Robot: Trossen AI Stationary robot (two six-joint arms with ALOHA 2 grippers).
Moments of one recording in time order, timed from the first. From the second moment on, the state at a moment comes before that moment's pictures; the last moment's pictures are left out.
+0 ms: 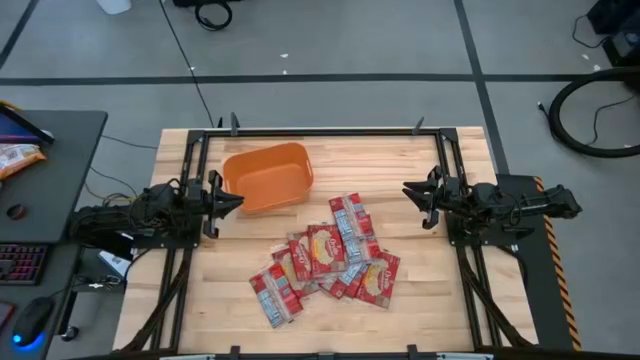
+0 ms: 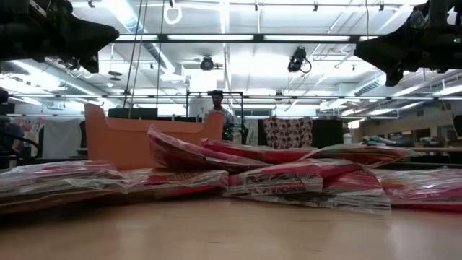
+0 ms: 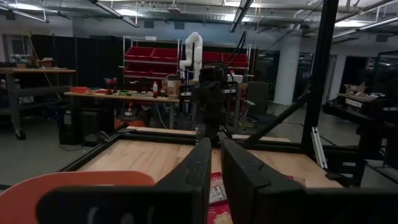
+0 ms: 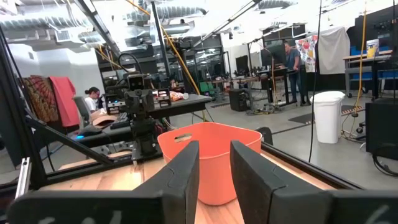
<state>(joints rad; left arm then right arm) 0.07 0.01 0.06 0.15 -0.03 -0.07 0.08 0.07 0.01 0.28 0.37 0.08</state>
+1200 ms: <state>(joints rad) 0.07 0.01 0.06 0.16 -0.02 -0.35 0.08 0.07 0.01 0.28 0.37 0.08</state>
